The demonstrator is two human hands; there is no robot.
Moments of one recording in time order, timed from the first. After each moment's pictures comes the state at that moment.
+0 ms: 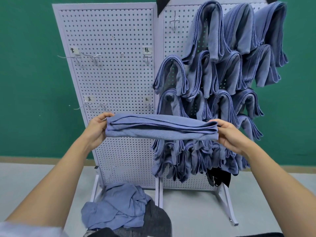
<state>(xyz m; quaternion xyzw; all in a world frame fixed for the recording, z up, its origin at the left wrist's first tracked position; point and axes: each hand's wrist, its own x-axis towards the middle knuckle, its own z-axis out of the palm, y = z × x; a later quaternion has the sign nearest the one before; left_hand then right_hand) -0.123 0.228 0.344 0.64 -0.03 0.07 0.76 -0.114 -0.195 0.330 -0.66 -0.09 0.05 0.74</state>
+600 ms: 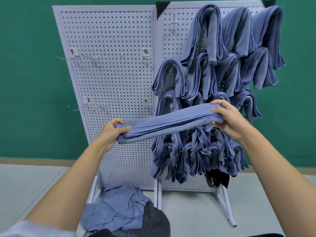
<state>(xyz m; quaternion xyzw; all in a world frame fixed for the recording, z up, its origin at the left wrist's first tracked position) -0.112 0.188 0.333 0.71 0.05 0.08 0.70 -0.131 -0.178 0.392 -0.67 -0.07 -0.06 0.74</state>
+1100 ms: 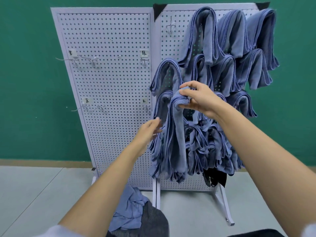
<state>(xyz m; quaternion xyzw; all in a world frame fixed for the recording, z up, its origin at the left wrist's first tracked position) -0.129 0.080 0.334 0.73 -0.06 0.00 0.68 -0.140 -0.102 0.454 -0.71 -0.14 -0.03 0.69</state>
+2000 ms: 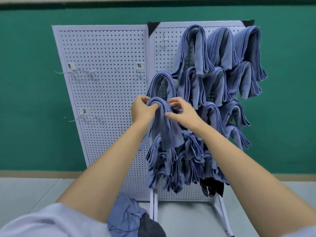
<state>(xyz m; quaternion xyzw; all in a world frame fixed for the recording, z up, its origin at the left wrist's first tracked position) -0.116 0.051 0.432 0.76 0.04 0.31 0.57 -0.116 -0.102 0.419 -0.84 -0.22 -0.17 0.47</state>
